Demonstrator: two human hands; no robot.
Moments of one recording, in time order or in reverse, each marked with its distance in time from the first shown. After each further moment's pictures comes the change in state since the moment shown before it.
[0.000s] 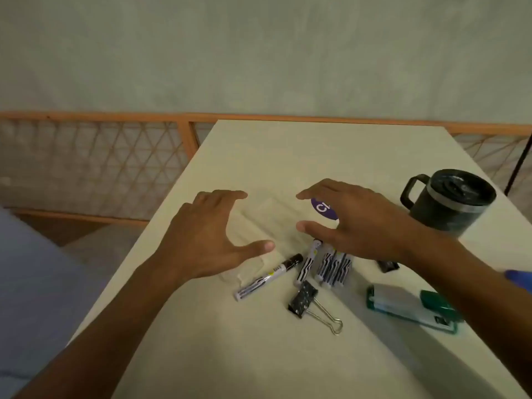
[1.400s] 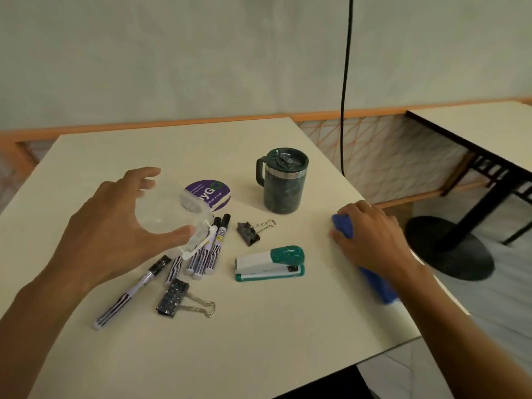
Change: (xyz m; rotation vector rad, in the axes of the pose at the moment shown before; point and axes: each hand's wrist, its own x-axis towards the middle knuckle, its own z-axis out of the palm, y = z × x) left_hand 0.024 0.095 0.017 -0.321 0.089 0.172; right_hand -0.222 0.129 0.013 -0.202 0.118 0.873
